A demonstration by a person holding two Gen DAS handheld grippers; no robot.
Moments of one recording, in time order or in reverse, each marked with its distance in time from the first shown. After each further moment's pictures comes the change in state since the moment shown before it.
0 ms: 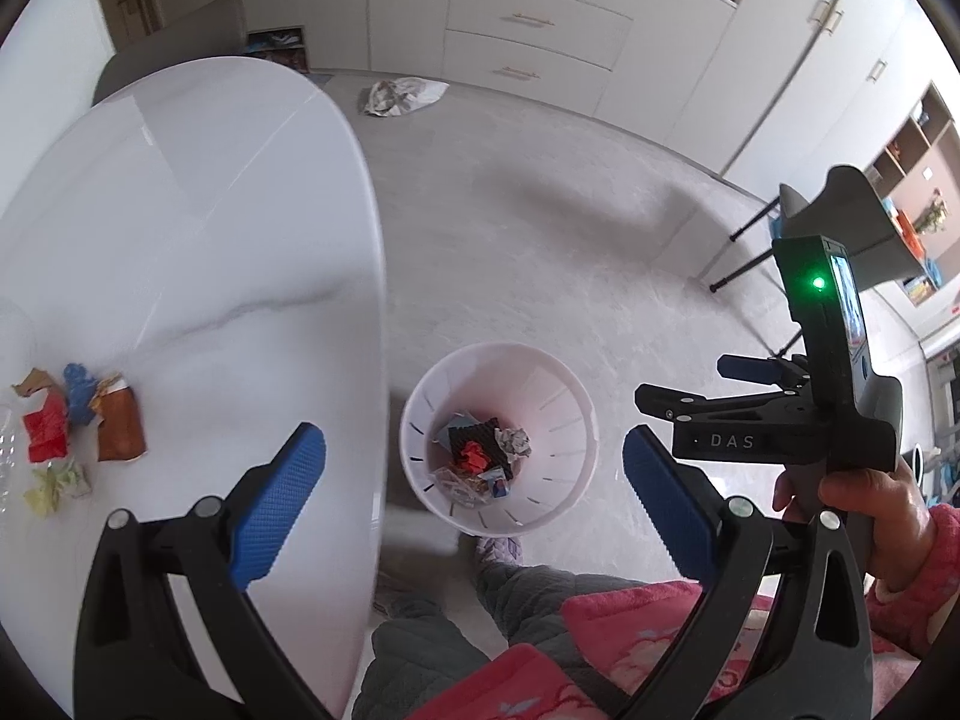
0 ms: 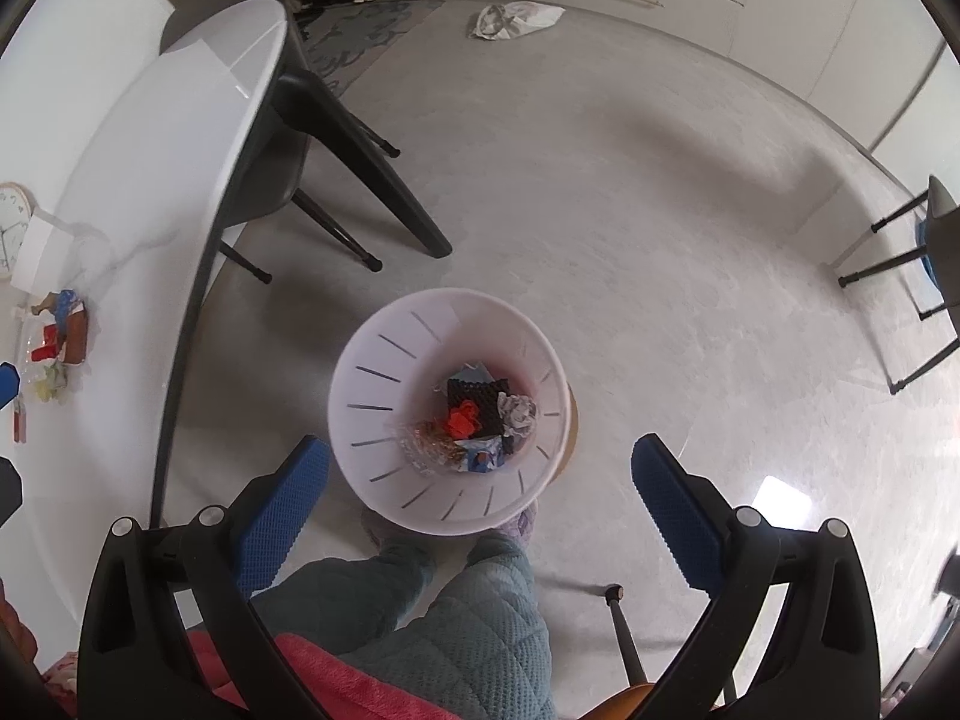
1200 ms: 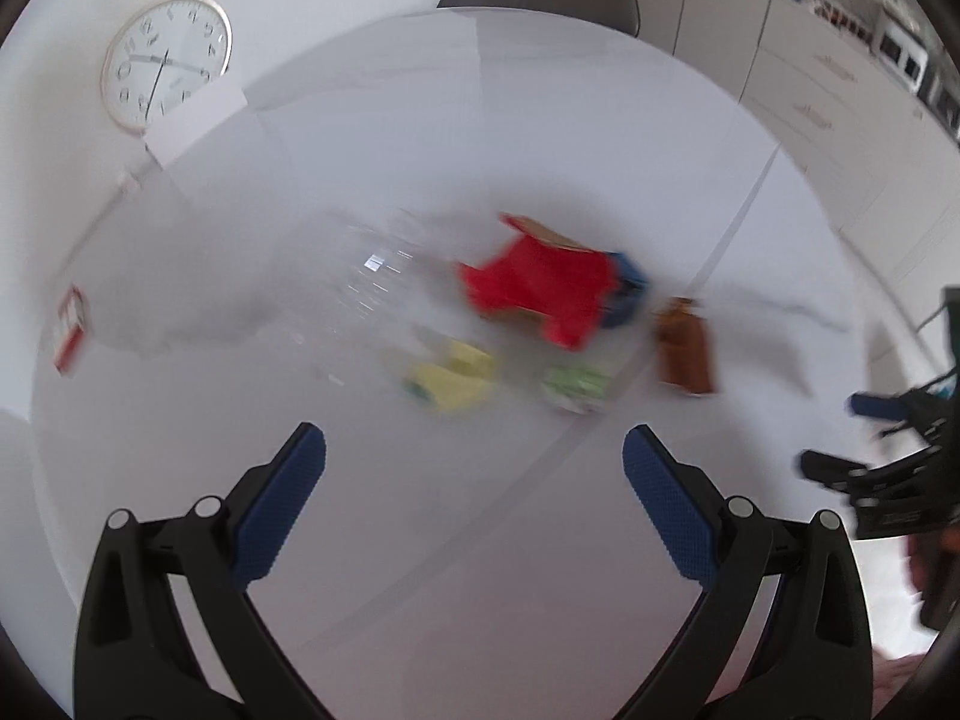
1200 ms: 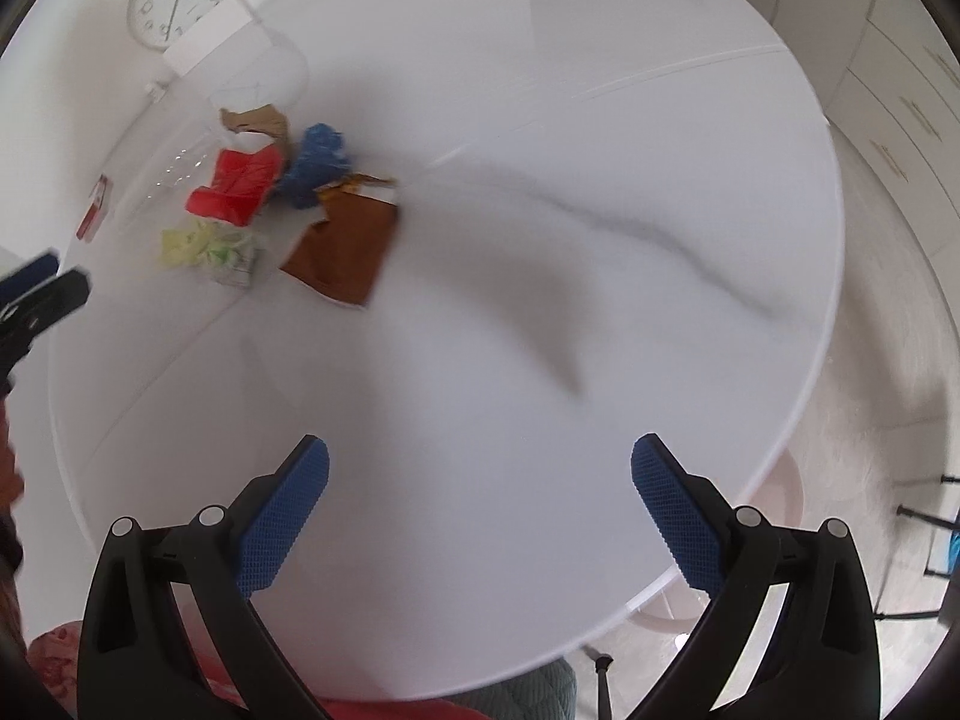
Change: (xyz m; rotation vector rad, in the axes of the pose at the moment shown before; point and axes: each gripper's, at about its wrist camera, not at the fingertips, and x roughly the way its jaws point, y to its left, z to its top) left arm -0.074 0.317 -0.108 -0.392 -0.029 0.426; right arm 0.040 0.307 0.018 -0.534 0.083 0.156
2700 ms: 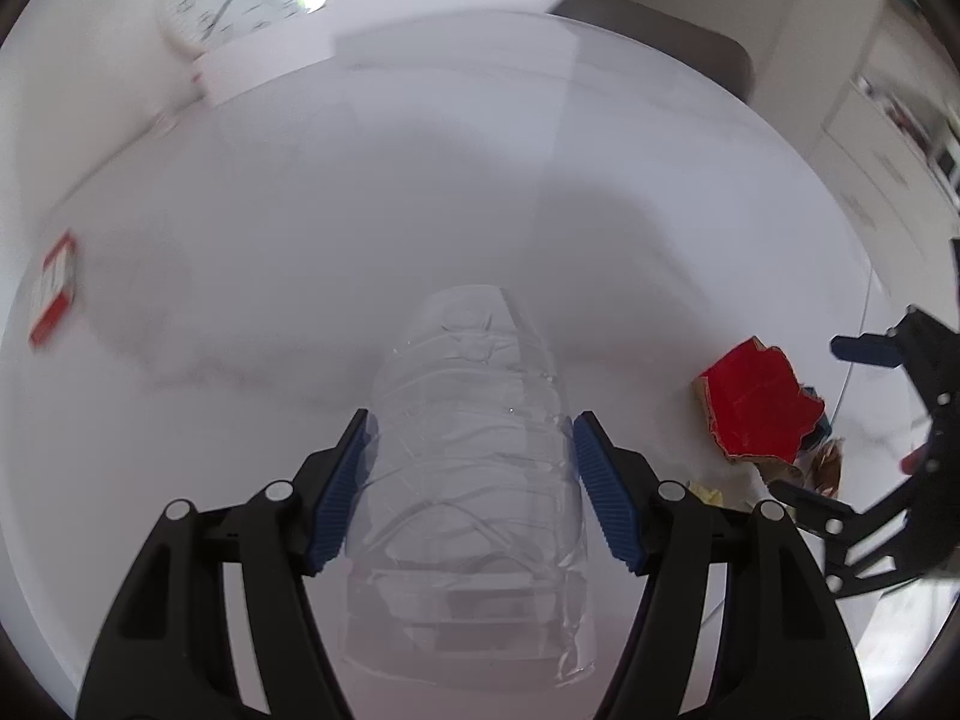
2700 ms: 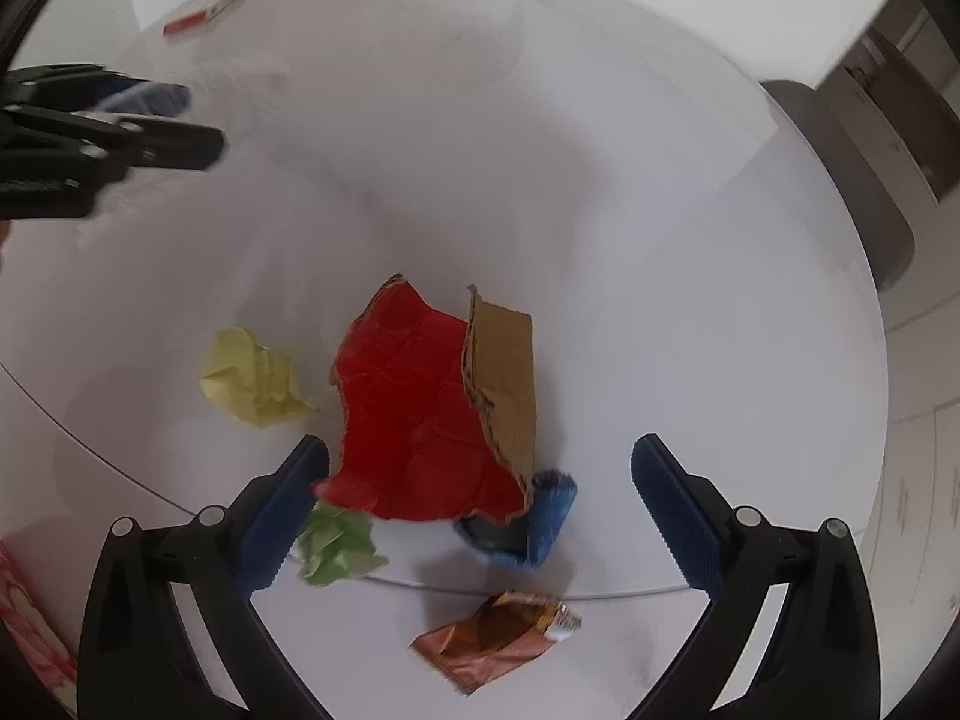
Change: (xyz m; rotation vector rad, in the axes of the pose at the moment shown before) left arm 0.060 0.137 0.026 -0.259 -0.022 -0.058; right arm 0.071 0.189 0.148 -0.732 -0.041 -0.161
